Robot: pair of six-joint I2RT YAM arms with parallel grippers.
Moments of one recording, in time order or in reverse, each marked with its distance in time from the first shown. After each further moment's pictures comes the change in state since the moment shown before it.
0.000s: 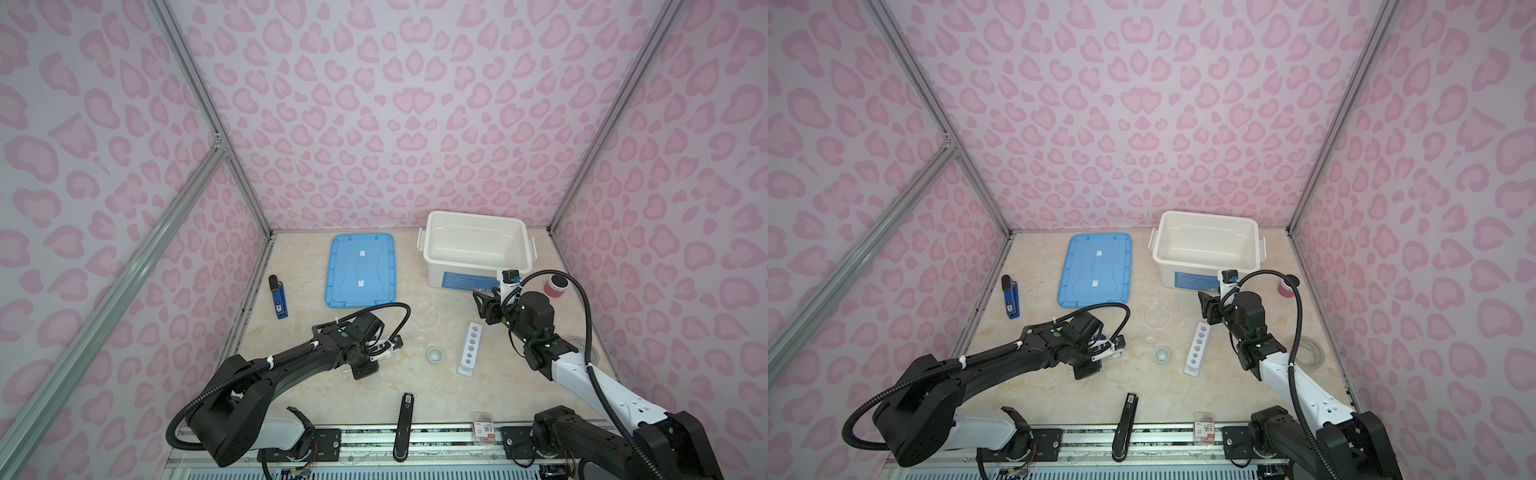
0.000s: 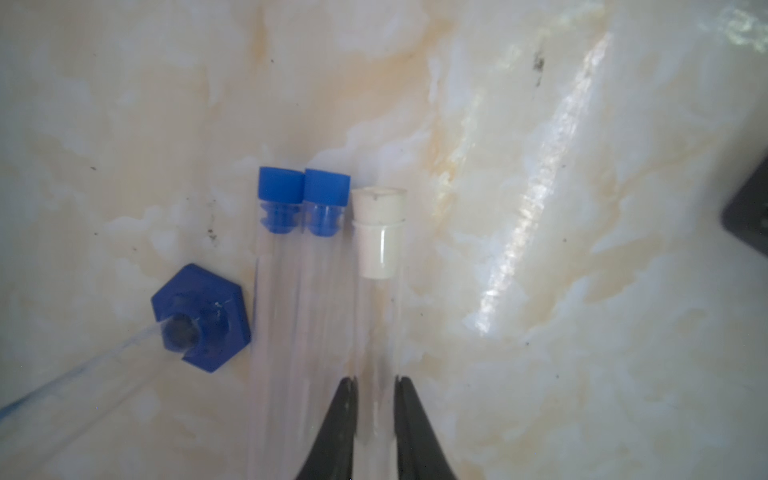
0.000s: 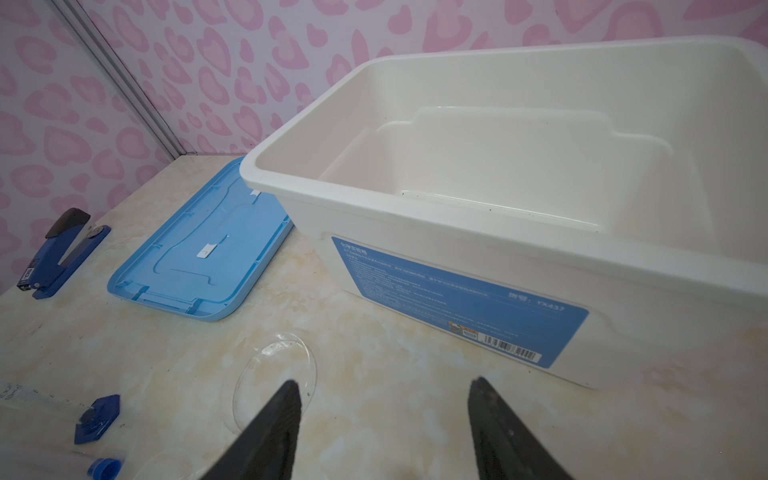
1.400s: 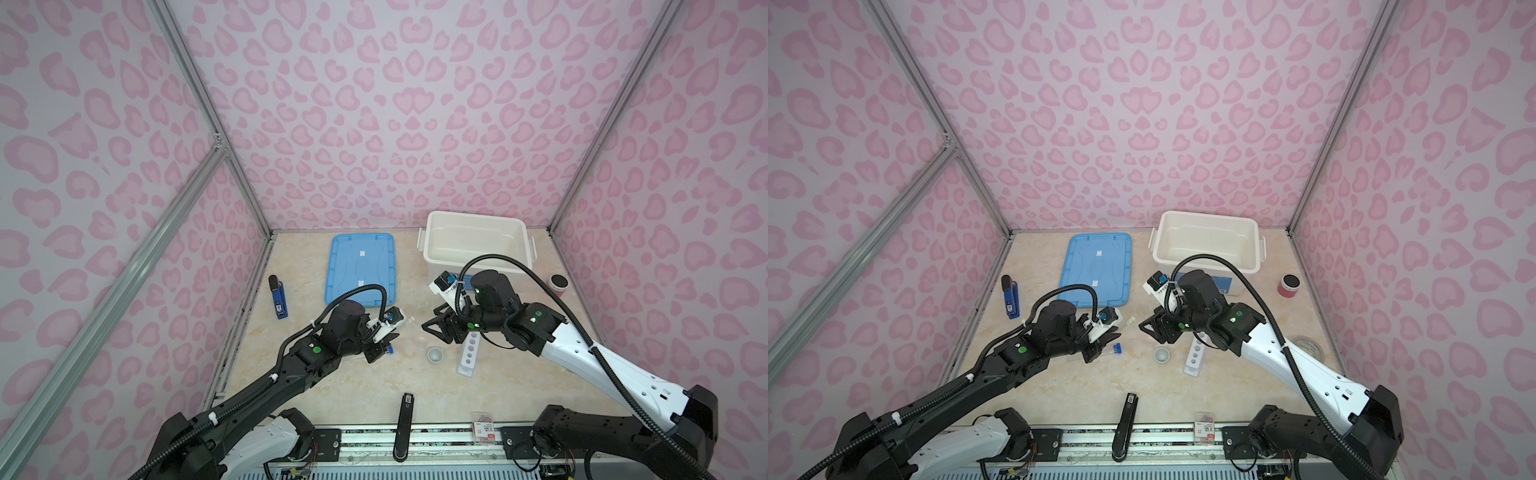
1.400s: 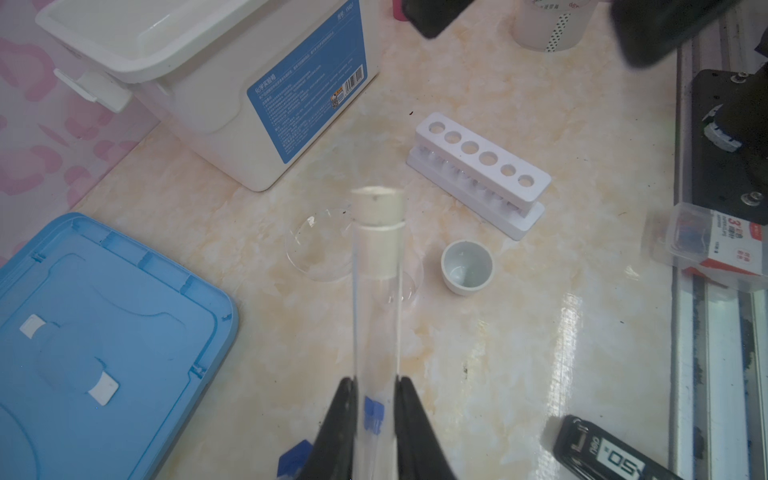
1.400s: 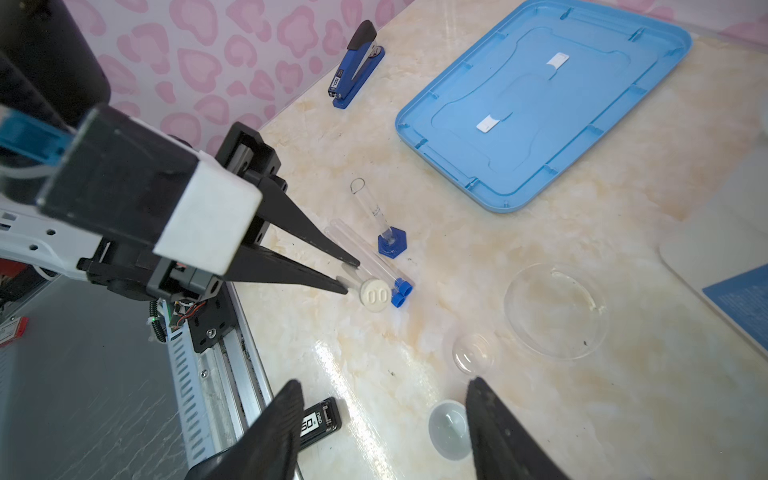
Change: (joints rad) left arm 0.000 -0.335 -0.035 0.343 0.226 -0.206; right arm 0.456 0.164 0.587 -0.770 -0.261 -0.073
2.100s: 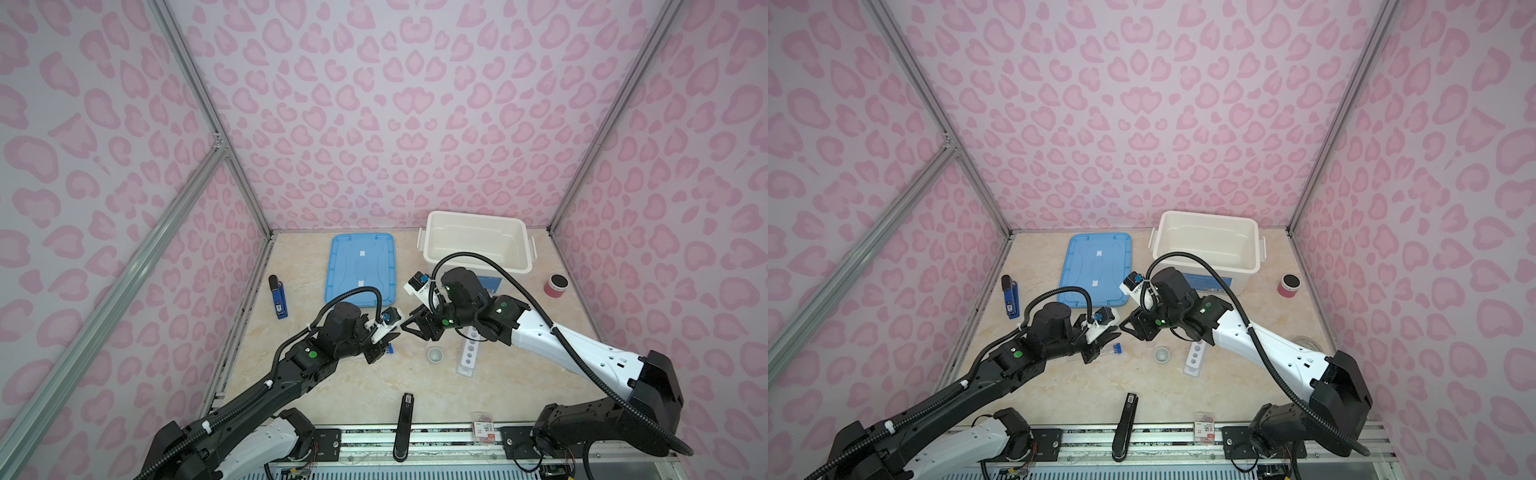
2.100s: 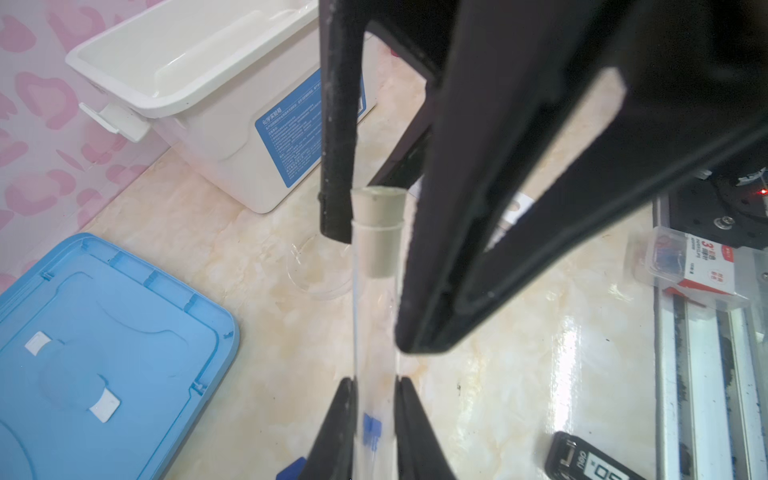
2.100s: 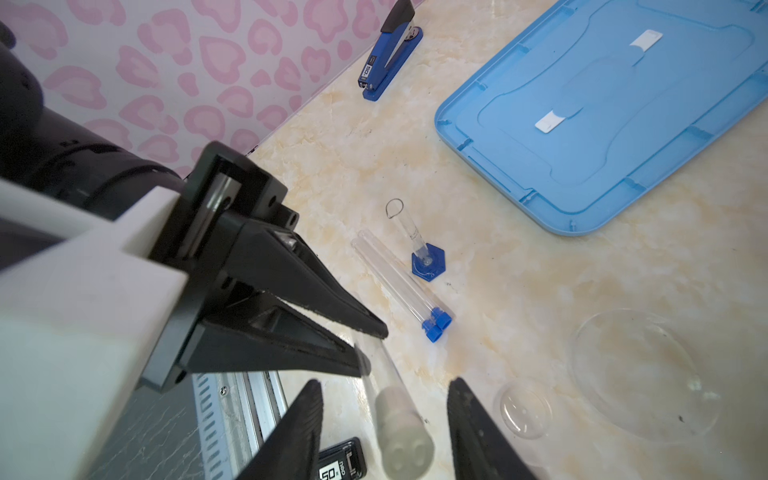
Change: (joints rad) left arm -0.001 -0.038 -0.021 0.040 0.023 -0.019; right arm 0.074 0.179 0.065 0.098 -0.032 0.044
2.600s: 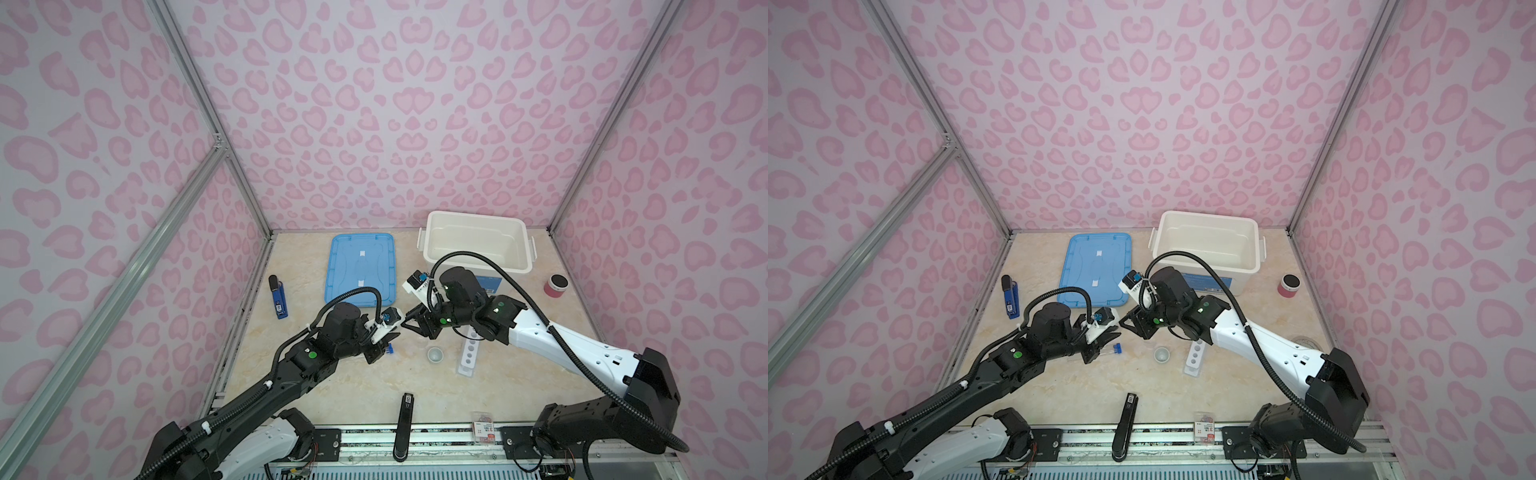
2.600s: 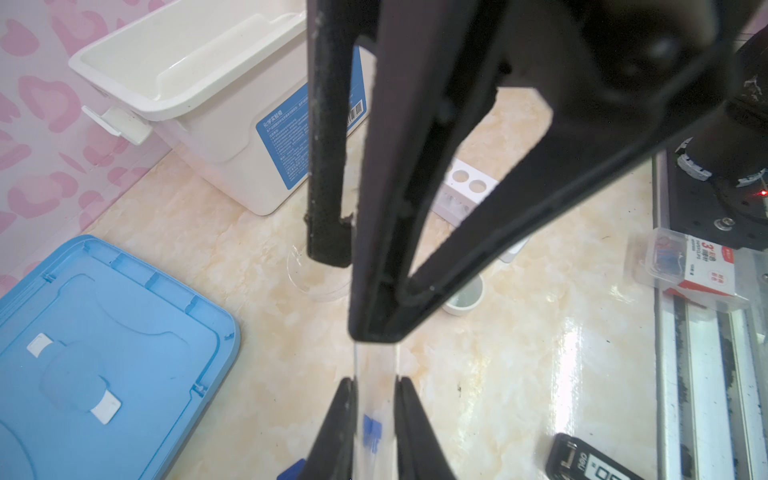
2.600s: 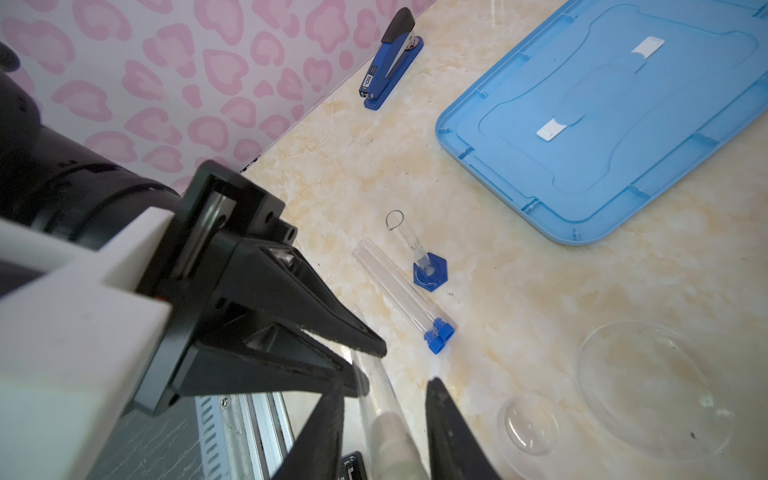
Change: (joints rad) left arm 0.000 -0.002 -0.003 0.005 0.000 0.000; right arm 0.000 0.017 -0.003 0.037 -0.007 0.017
